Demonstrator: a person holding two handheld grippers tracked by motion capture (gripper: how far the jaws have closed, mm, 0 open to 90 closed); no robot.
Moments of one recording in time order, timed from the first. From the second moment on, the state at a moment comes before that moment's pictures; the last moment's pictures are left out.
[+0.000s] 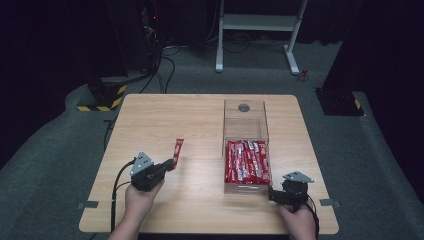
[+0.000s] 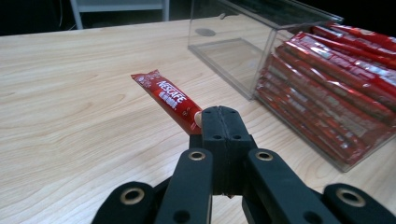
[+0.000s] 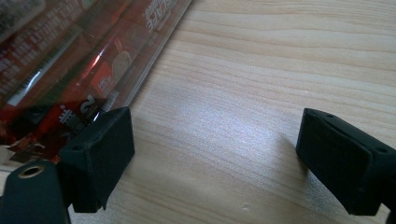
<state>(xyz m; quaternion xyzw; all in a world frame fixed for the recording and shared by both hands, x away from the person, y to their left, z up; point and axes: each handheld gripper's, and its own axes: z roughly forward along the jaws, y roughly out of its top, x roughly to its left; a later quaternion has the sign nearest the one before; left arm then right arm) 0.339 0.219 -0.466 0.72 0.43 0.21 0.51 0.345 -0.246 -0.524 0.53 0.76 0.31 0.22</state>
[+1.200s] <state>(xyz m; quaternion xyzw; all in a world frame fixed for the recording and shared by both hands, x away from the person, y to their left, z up) 0.381 0.224 -0.513 0.74 0.48 0.19 0.43 0.345 -0.246 -0.524 0.53 0.76 0.31 0.22</state>
